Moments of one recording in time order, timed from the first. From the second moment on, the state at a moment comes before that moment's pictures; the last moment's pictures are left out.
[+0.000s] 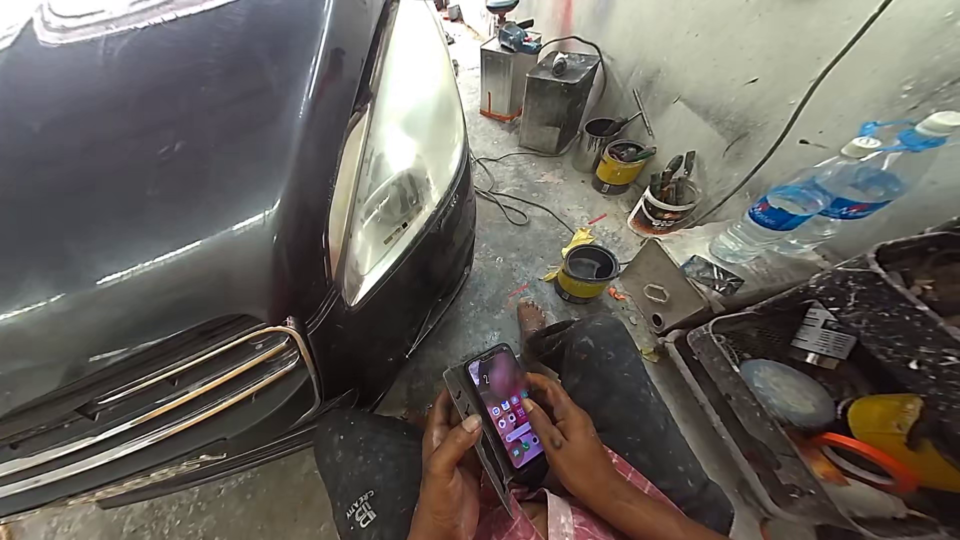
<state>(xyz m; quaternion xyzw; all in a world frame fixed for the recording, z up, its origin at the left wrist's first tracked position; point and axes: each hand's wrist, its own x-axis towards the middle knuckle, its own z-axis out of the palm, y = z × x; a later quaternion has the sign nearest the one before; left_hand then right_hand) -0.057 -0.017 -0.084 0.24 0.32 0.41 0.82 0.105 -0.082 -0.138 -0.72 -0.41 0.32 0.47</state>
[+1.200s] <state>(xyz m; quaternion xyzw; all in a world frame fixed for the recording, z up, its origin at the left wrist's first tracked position) -0.057 -0.016 -0.092 0.41 0.27 0.39 0.78 0.114 -0.049 -0.101 -0.68 -0.24 0.48 0.49</state>
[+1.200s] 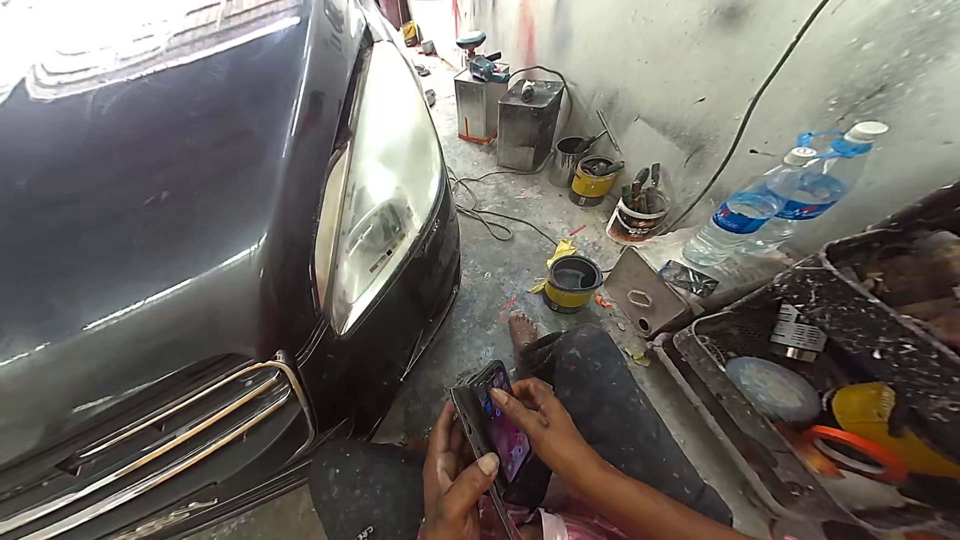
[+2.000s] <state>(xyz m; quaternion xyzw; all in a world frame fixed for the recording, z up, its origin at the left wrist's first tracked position) -0.089 0.000 -0.094 0.29 0.34 0.42 0.79 0.113 -0.061 -0.103 -0.59 -0.30 0.56 0.50</state>
